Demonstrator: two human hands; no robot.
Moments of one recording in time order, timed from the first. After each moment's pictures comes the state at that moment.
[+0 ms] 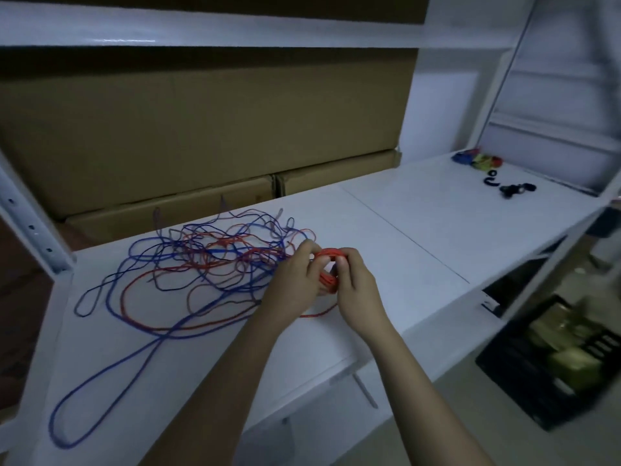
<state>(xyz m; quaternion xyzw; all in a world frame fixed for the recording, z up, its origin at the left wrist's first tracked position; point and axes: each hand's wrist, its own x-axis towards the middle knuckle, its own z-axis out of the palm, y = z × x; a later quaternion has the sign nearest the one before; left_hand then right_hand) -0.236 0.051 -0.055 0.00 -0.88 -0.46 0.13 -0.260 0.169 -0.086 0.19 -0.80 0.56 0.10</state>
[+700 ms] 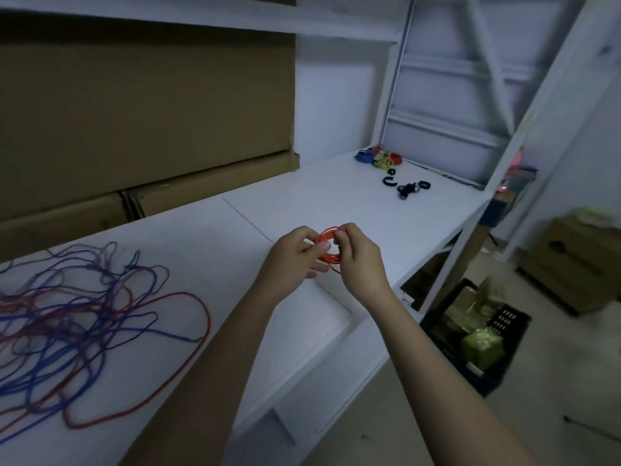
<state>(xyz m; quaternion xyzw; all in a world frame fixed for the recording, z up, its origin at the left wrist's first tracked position) -0.417 0.248 -0.065 -0.07 -0.77 -0.63 -0.01 -0.424 0.383 -0.080 0.09 -0.84 0.49 0.19</state>
